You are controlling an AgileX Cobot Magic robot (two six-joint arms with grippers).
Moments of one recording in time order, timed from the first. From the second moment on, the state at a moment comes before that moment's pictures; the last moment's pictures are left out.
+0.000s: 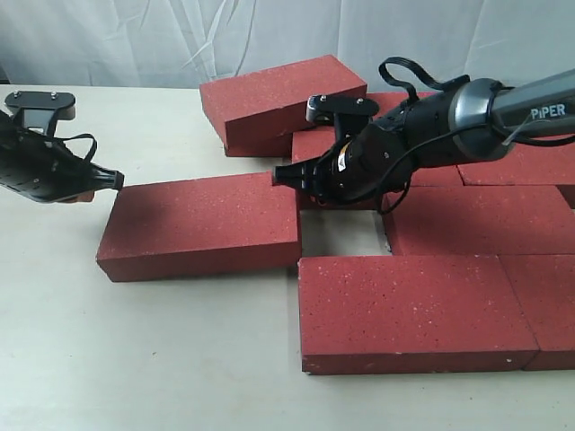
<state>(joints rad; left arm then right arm) -0.06 1.84 -0.94 -0.37 0.25 0.35 0.54 2.02 -1.18 -0.14 0.21 0.55</state>
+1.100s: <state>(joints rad) -0.07 1.85 -0.94 -0.38 0.28 0.35 0.67 1.88 -1.18 -0.14 0.35 0.54</state>
